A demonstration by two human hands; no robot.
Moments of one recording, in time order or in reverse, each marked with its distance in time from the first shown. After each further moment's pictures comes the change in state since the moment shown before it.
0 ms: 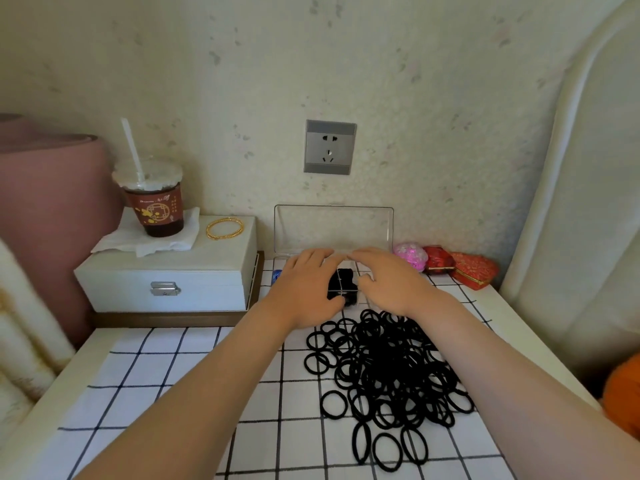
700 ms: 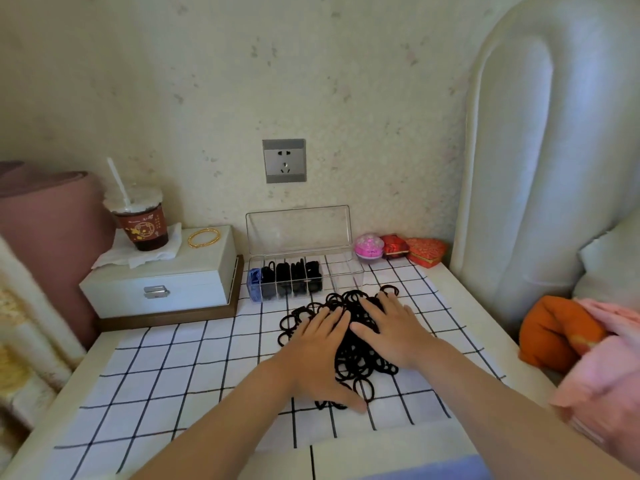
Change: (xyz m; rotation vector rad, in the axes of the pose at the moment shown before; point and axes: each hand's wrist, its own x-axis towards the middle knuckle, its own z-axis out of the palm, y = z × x) left_hand -0.088 0.103 0.027 0.001 -0.477 0.043; right_hand -0.127 0.042 0.034 -0.093 -0.206 0.352
